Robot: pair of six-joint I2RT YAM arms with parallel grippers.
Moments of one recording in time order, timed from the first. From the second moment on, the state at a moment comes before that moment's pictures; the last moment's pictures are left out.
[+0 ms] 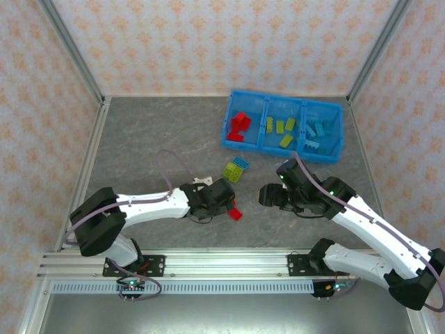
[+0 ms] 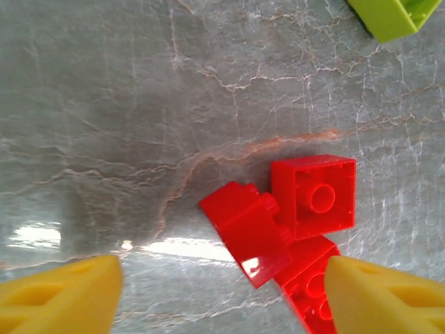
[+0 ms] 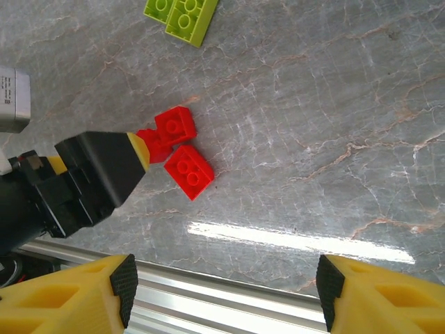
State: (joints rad) left arm -0.96 1.55 0.89 -0.52 -0.18 -1.30; right arm 0.76 0.93 0.97 -1.08 -0.03 0.85
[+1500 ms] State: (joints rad) left arm -0.93 1.58 1.37 -0.63 -0.49 -0.99; right arm 0.76 0.76 0.93 -0.98 0.09 0.93
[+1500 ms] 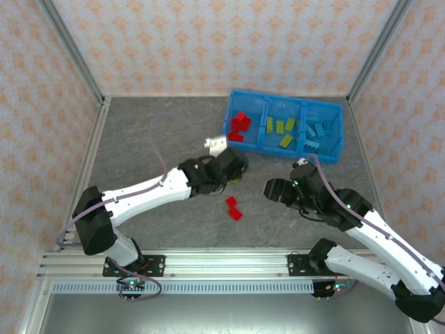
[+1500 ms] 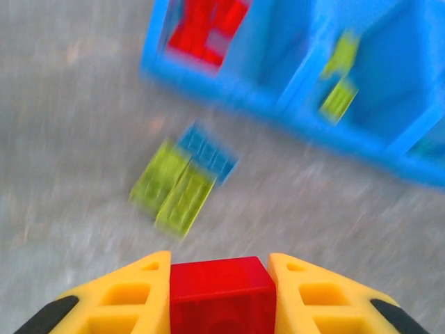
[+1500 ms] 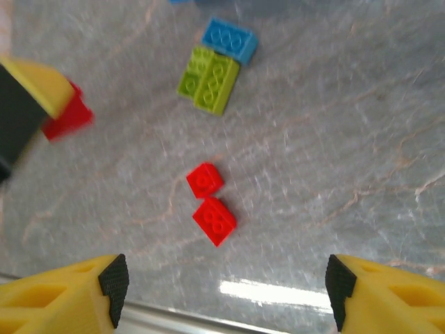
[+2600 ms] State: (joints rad) left arm -0.79 1.67 1.67 -0.58 -0.41 -0.51; right arm 0.78 0.82 0.95 -1.00 0.13 0.93
